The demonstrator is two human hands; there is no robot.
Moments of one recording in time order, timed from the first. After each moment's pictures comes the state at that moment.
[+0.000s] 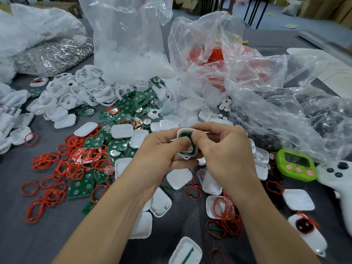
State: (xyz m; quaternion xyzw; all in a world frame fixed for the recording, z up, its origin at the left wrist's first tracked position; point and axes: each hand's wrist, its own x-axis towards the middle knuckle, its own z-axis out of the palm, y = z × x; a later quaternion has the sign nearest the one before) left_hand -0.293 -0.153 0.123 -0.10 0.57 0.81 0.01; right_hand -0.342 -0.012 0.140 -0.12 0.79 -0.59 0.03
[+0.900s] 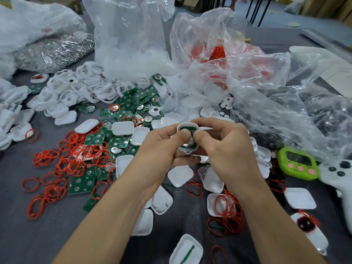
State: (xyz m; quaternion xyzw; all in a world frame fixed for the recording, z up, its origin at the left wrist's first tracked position) left_hand -0.291 -0.149 0.128 -0.13 0.56 0.82 -0.01; right_hand -0.341 -0.011 0.142 -0.15 0.77 -0.62 0.07
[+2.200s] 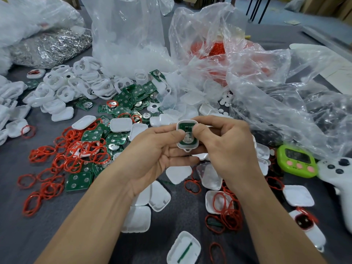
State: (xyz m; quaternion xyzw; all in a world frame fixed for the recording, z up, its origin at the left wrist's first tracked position) left_hand -0.288 -0.163 0.137 -0.10 0.48 0.87 0.08; right_hand -0.344 -0.010 0.140 -0.14 0.76 -0.64 0.06
